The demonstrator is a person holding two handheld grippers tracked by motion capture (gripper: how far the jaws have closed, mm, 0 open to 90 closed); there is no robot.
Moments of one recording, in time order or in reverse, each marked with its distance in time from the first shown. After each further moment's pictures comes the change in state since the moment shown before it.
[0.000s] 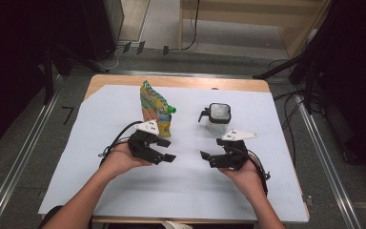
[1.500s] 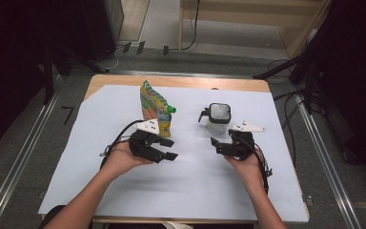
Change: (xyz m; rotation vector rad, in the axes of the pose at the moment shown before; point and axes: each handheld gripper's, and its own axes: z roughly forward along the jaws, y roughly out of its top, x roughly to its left) left arm -0.003 0.005 0.000 -0.035 -0.039 0.052; right arm -0.034 0.006 0.004 -0.054 -0.200 0.111
